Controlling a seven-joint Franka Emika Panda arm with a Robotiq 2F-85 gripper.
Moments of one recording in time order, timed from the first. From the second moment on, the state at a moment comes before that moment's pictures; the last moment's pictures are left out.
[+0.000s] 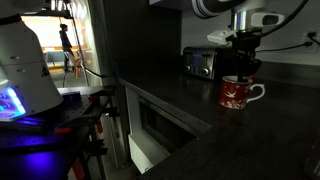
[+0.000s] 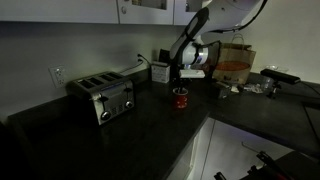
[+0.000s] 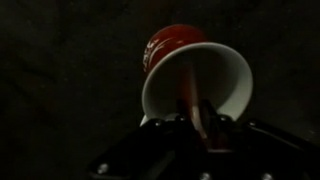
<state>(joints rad) -0.04 0.63 -0.04 -1.79 0.14 2.60 -0.01</state>
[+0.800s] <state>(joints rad) 0.00 0.32 0.02 -2.00 0.04 2.60 -0.06</state>
